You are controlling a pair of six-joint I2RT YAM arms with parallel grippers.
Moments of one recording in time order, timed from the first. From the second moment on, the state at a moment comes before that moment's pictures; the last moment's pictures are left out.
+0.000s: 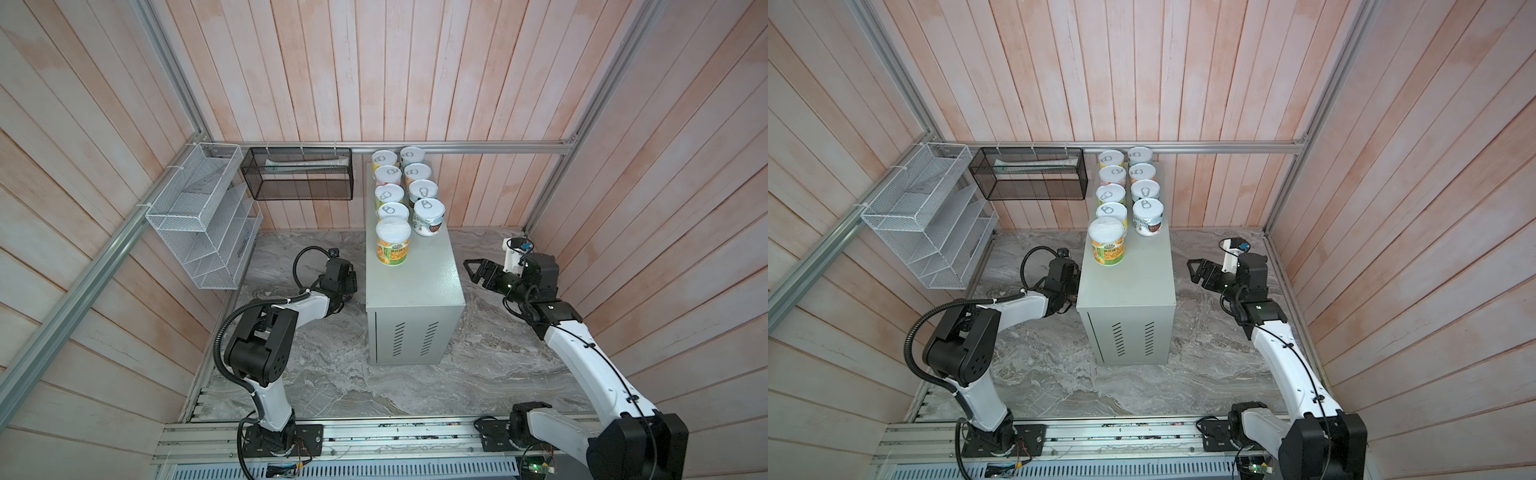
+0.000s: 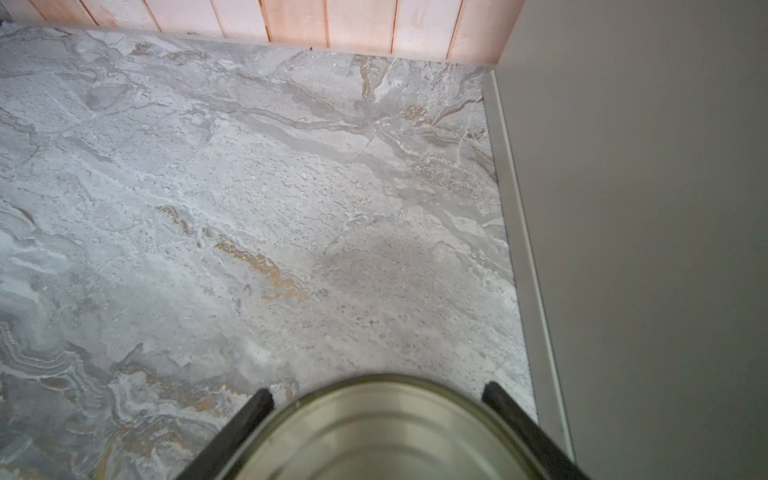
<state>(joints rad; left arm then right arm) -0.35 1.81 1.01 0.12 -0.26 -0.30 0.12 1.12 0.88 -0.17 -0.37 0.52</state>
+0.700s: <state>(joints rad) -0.36 1.77 0.96 0.13 -0.24 -0.30 0.12 1.13 0.88 -0.17 -0.37 0.52</state>
